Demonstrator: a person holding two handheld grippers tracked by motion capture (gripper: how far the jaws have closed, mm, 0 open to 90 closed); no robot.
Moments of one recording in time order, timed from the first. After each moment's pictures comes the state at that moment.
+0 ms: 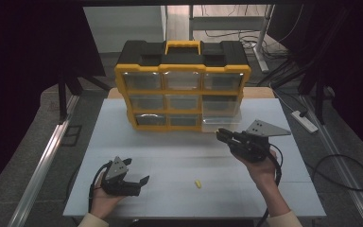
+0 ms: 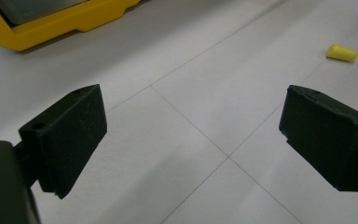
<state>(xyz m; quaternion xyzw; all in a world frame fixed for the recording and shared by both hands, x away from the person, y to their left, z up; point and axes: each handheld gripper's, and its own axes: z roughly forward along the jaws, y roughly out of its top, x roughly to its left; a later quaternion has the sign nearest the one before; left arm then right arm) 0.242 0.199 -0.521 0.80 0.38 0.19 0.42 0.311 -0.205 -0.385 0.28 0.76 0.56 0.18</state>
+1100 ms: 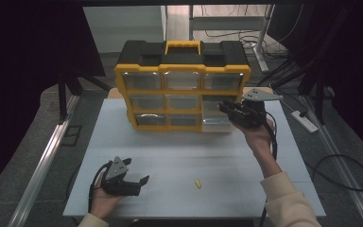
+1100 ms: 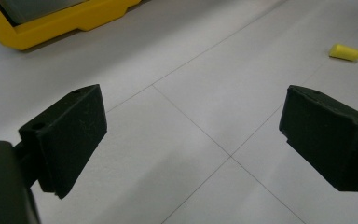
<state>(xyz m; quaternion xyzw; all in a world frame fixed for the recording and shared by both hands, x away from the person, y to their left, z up) 0.241 0.198 -0.521 0.80 0.38 0.20 0.42 0.389 -0.198 -0.362 0.32 0.76 0.51 0.23</state>
